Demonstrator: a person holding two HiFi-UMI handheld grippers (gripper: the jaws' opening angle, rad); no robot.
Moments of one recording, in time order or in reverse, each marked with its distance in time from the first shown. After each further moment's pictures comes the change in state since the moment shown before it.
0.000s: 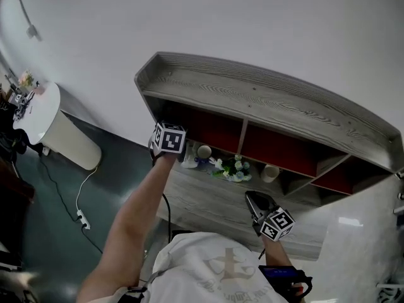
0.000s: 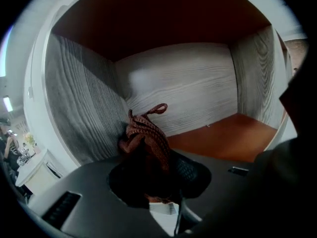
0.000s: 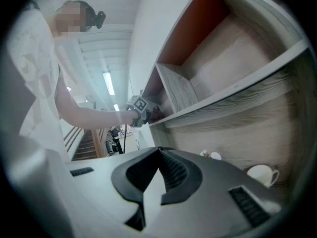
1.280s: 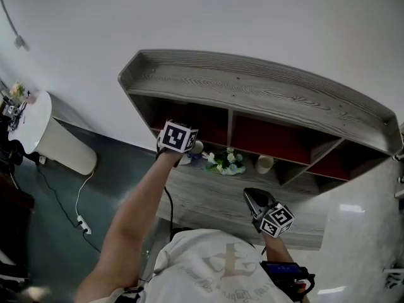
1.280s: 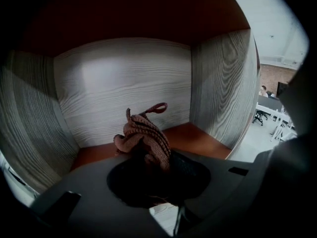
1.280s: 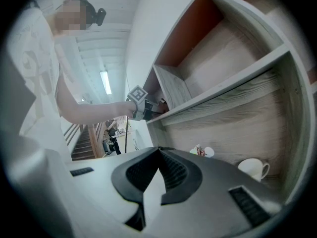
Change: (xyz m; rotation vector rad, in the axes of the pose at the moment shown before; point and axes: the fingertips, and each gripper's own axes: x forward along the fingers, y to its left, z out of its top) left arm -0.016 -0.123 0.021 0.044 0.052 -0.389; right arm -0.024 -0.007 -0.016 0.008 0.006 -0.043
